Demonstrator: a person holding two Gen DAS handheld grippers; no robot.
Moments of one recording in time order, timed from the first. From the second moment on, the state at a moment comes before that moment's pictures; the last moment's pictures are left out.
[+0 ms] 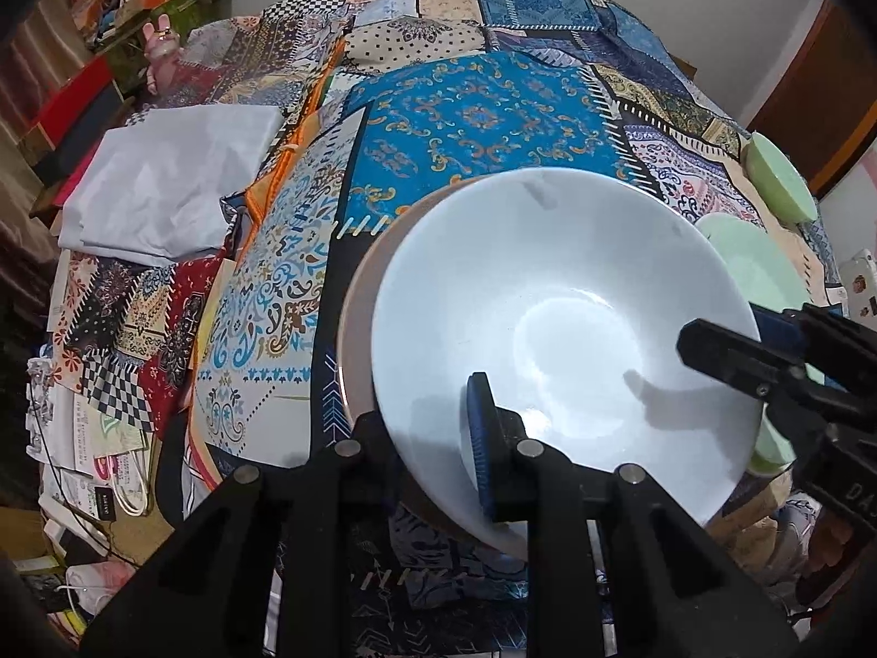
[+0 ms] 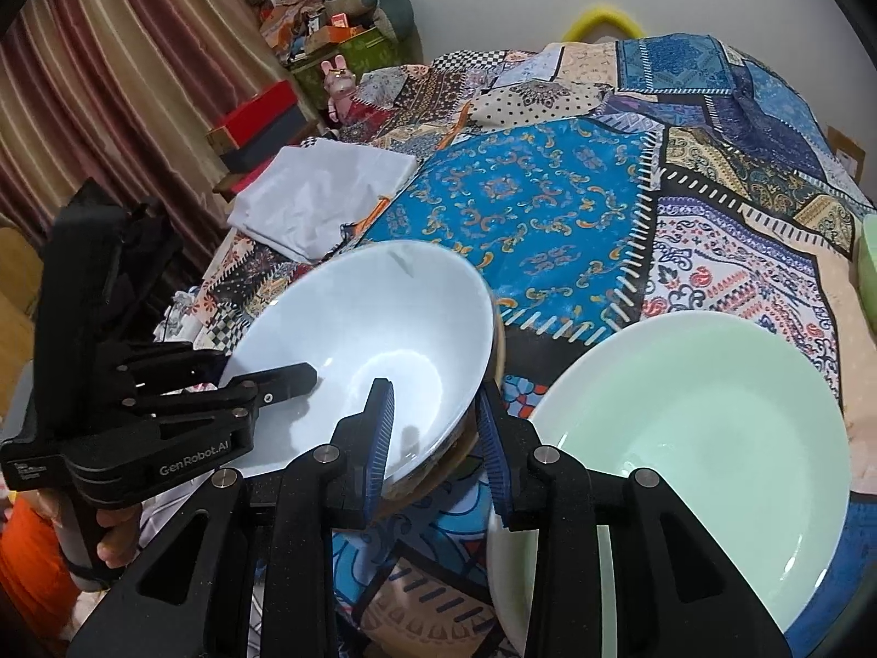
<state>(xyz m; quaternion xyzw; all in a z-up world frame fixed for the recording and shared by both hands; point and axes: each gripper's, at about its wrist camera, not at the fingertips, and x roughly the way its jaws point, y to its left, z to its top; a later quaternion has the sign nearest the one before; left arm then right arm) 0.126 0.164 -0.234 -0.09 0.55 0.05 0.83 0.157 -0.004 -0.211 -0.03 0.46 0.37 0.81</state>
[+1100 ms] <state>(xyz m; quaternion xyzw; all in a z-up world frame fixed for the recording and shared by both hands) 0.122 0.122 -0.141 -0.03 0.48 0.08 0.87 0.161 -0.133 -0.162 0.02 0.40 0.31 0.86</state>
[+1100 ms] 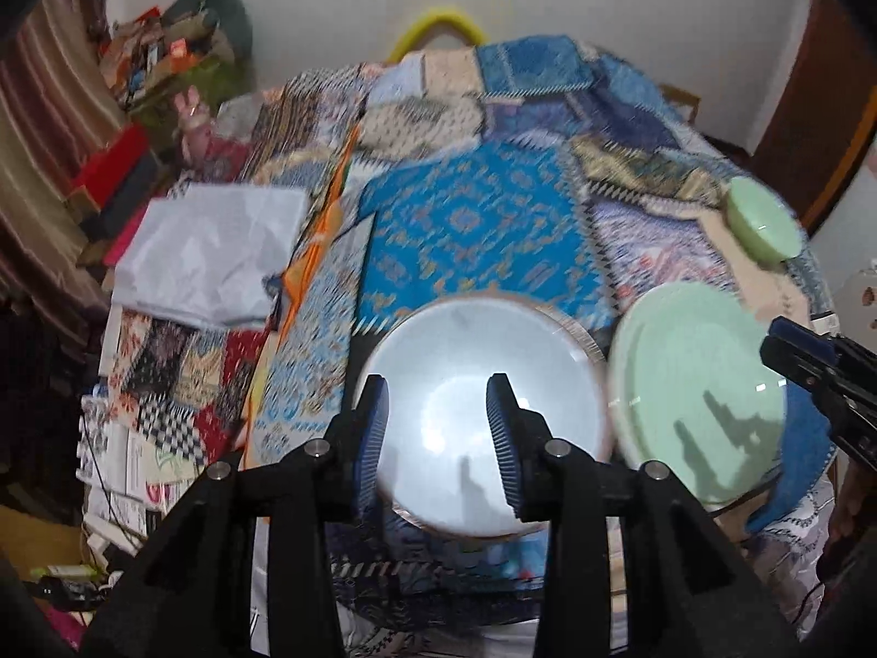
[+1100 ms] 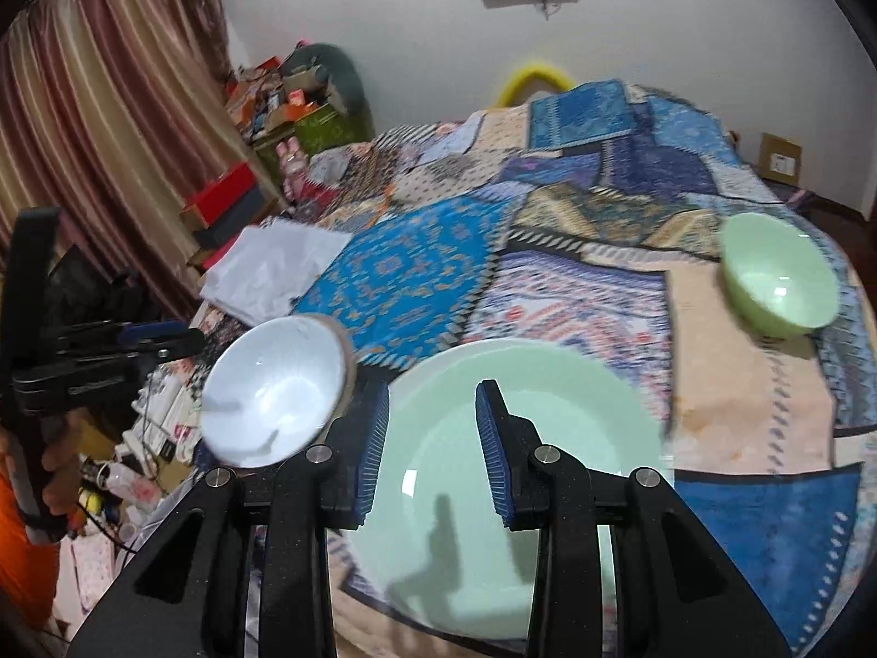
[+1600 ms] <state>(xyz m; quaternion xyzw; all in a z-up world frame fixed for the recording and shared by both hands) 0.161 0.014 -0.104 0.00 0.44 -0.01 0.90 0.176 -0.238 -0.137 0.05 0.36 0.22 0.91</state>
